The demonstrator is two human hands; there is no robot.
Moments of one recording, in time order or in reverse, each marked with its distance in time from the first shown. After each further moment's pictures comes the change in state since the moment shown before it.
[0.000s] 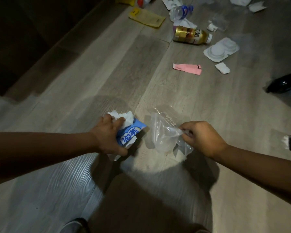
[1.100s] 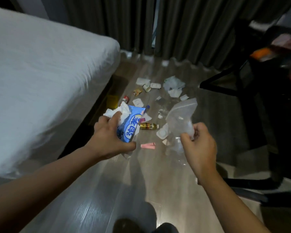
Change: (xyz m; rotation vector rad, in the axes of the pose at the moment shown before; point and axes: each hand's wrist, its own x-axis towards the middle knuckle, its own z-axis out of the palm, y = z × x) left_hand -0.301 0.194 -0.573 -0.404 0.495 0.067; right_hand -0.140 -0.259 -0.582 0.434 0.864 0.406
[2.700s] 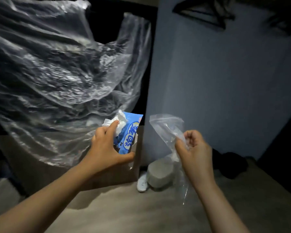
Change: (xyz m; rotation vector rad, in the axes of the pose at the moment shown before) left_hand -0.697 0.349 -0.116 -0.316 -1.023 1.784; right_hand -0.743 -0.340 -0.429 -0.568 1.711 0.700
